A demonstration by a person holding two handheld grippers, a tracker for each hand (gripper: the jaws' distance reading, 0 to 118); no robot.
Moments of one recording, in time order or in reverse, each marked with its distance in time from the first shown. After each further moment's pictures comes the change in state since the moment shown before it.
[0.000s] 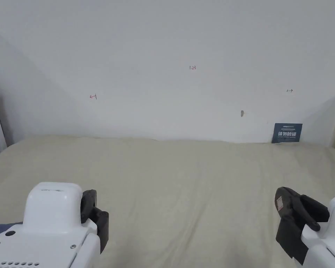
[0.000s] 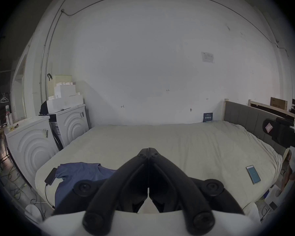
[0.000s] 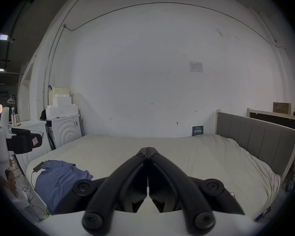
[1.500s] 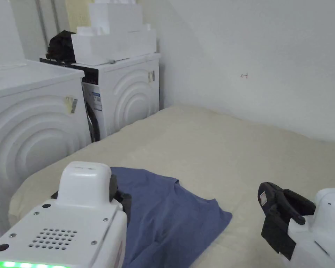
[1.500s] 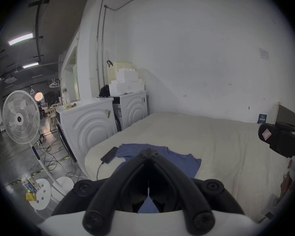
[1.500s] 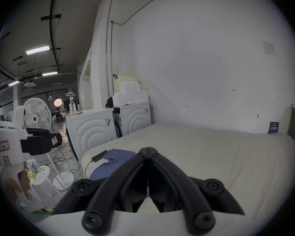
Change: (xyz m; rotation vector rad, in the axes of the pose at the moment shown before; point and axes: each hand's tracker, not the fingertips) left arm -0.148 -0.036 0.050 -0.125 0.511 0.089; right arm -0.202 -0.029 -0.084 -0.143 0.656 0.015
